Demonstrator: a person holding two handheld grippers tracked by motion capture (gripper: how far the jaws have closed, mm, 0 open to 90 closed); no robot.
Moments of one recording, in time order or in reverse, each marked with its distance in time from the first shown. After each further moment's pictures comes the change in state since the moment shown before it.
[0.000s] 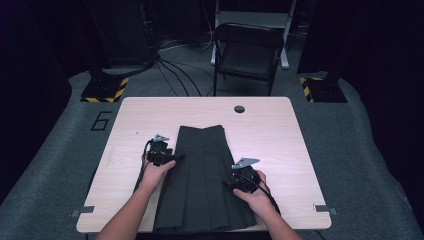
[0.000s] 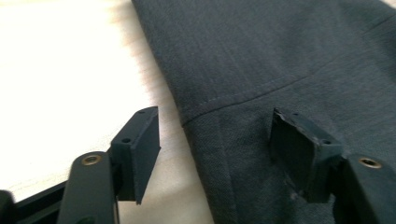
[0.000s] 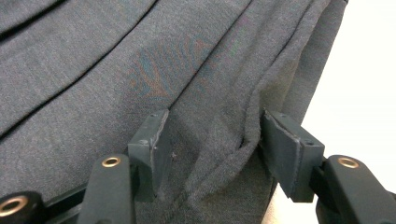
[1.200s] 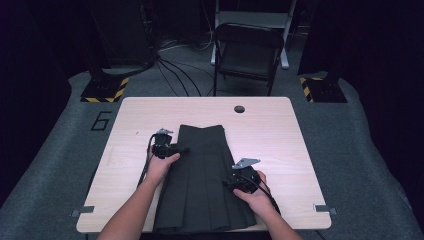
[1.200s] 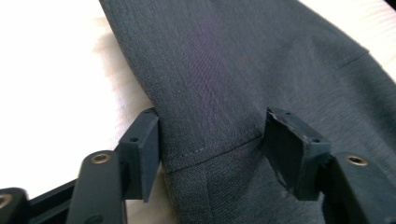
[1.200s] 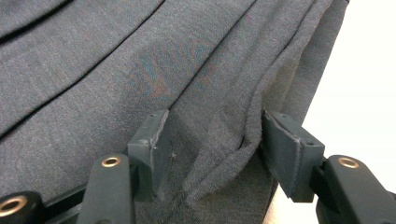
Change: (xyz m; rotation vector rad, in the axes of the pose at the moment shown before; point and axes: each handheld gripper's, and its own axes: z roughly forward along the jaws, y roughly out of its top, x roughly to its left) left arm -0.006 0.023 0.007 -0.025 -0.071 -0.038; right arm -0.001 -0.002 0.001 -0.008 0.008 0.002
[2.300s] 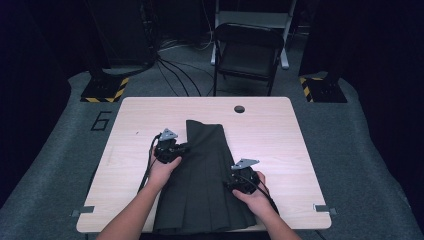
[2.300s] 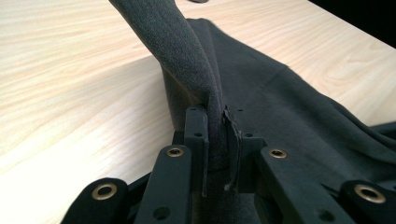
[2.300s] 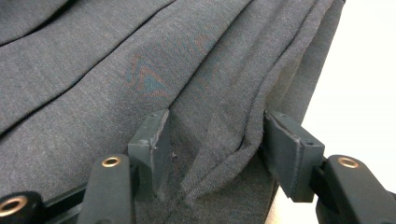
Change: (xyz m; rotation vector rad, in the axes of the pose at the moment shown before) left arm -0.045 -0.001 -0.027 -0.125 -0.020 0.222; right arm 0.005 0.000 0.001 0.008 -0.027 0.027
